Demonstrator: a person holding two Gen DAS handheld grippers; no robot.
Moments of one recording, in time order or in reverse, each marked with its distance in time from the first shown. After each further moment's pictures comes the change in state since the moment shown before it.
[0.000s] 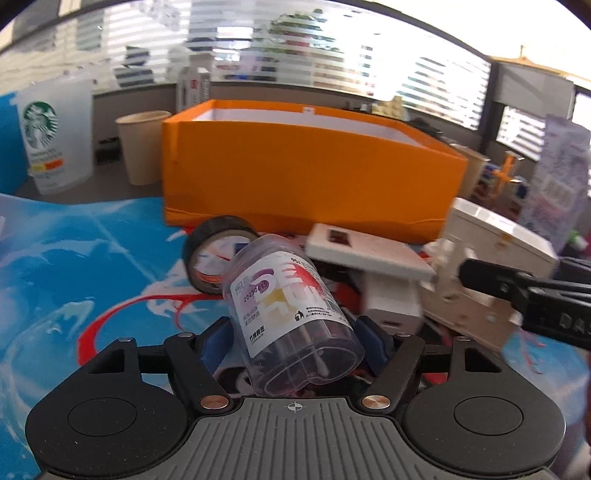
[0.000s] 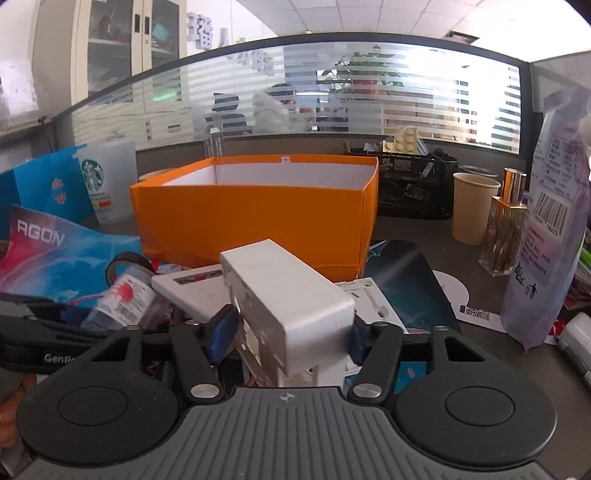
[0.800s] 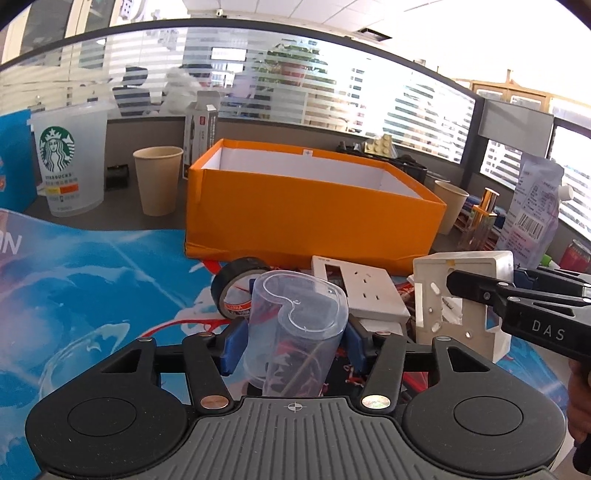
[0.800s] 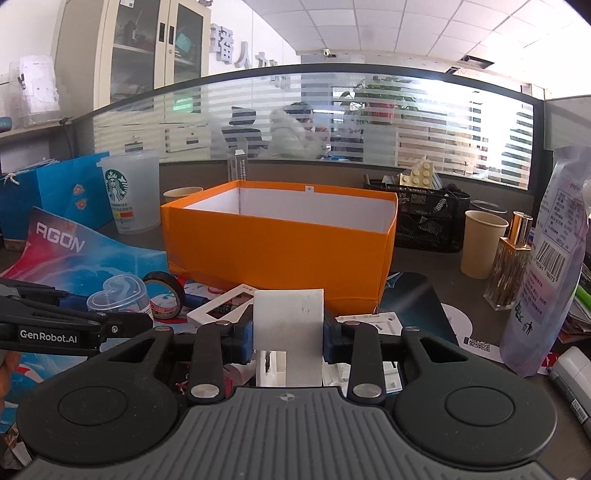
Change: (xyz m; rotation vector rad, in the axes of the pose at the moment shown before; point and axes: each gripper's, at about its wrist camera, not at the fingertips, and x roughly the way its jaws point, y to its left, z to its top) left arm -0.046 0.016 0.005 -0.010 -0.089 -0.029; right arm -0.023 0.024 0.011 -0.077 -0.060 0.014
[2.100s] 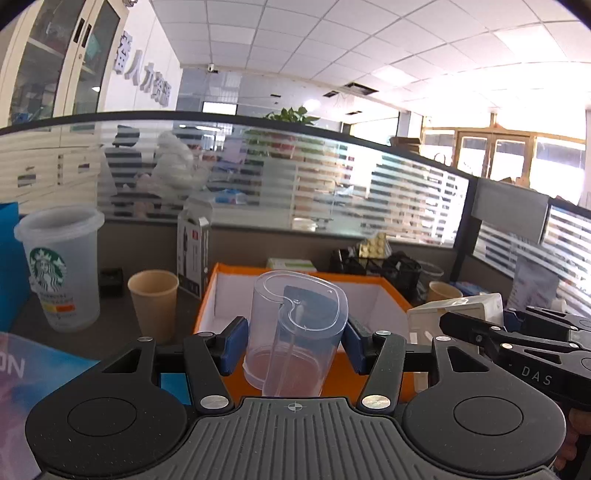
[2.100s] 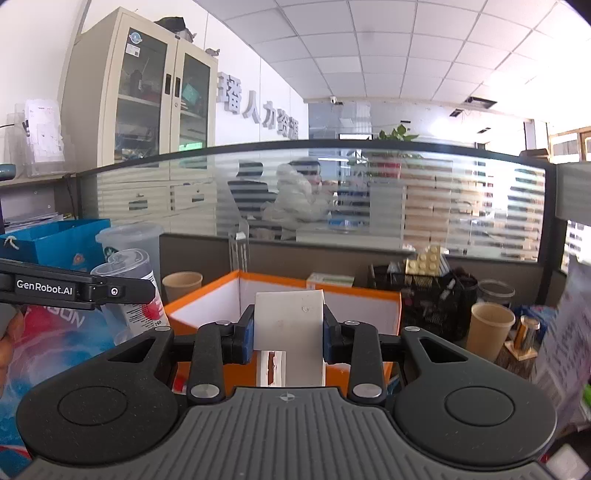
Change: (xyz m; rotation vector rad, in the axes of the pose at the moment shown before) left arm -0.015 0.006 0.109 0.032 -0.201 -0.027; right arm 0.006 -0.010 0.088 -0.014 -0.172 0.029
